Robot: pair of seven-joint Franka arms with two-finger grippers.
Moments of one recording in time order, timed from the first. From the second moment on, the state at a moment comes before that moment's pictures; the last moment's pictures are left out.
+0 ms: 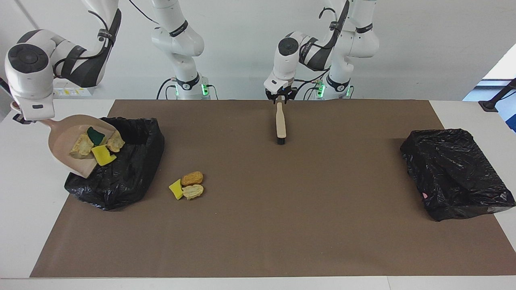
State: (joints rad) left arm -0.28 -0.24 -0.65 -2.48 -0.36 2.12 -0.62; right arm -0.33 0.09 -0.07 -1.80 -0.74 1.89 -1.45
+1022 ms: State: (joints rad) left arm -0.21 -0.10 -0.14 -1.81 -0.01 1.75 -0.11; right arm -0.17 0.12 -0.05 -1.69 -1.01 1.76 -1.39
